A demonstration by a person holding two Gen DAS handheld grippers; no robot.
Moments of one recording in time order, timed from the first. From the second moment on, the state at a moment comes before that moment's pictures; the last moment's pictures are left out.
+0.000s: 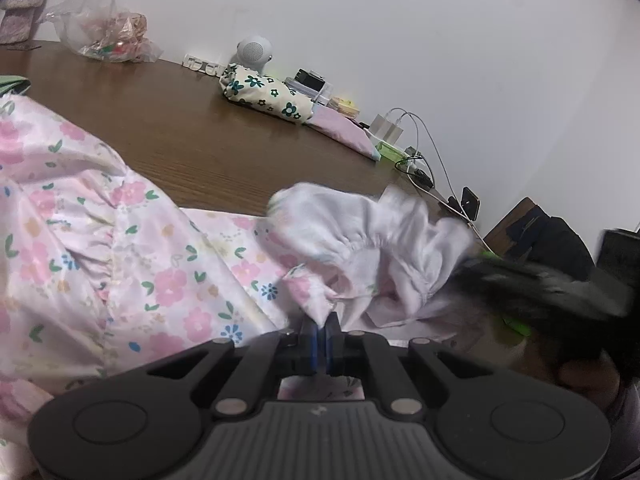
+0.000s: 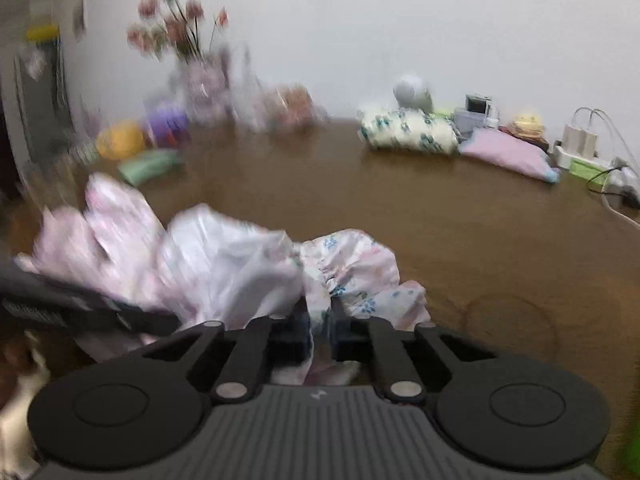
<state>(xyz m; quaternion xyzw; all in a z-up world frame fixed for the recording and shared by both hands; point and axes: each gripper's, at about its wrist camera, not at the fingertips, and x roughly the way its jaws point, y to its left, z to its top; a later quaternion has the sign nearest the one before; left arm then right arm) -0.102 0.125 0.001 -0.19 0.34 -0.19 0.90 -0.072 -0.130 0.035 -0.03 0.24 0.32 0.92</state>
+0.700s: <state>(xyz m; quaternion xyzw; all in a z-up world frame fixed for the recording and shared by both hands) -0.097 0.136 0.023 -0.19 0.31 -0.16 0.92 -0.087 -0.073 0.021 -0.14 0.25 0.44 0.85</state>
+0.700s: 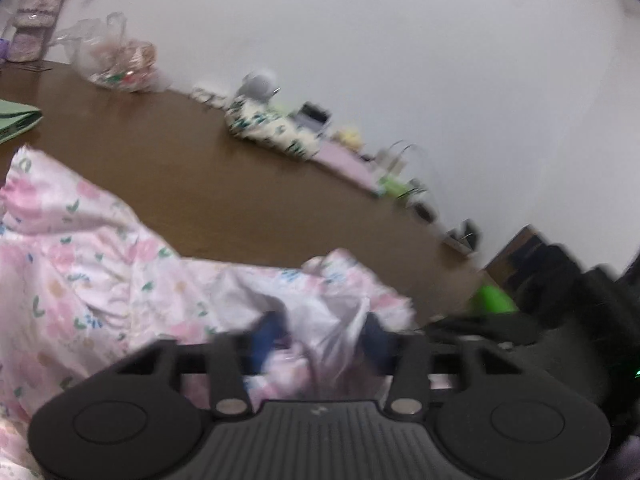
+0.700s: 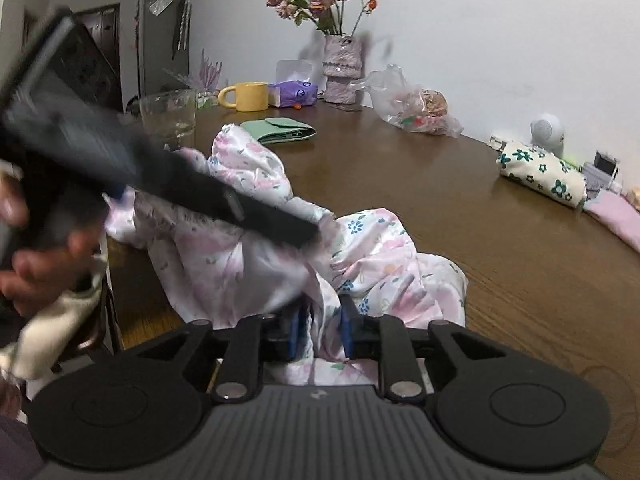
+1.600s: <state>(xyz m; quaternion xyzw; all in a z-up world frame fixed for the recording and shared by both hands) -0.084 0.115 0.012 -0.14 0.34 -0.19 0.91 -0.093 -0.110 0.024 -0.14 0.32 0.30 0.89</state>
